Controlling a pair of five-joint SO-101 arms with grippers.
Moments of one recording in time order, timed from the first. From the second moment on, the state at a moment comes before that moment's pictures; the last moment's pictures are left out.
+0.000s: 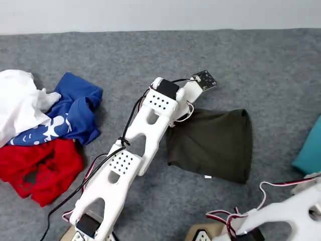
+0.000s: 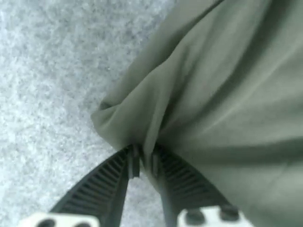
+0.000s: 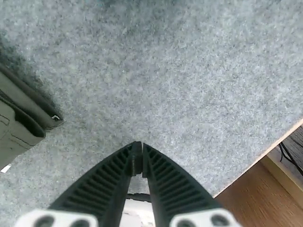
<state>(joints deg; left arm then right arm) 26.7 70.3 -75.6 98.9 -18.2 60.3 -31.6 32.7 89.3 13.7</state>
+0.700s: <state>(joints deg) 30.9 59.5 -82.4 98.9 -18.2 60.2 -31.6 32.7 89.3 13.7</state>
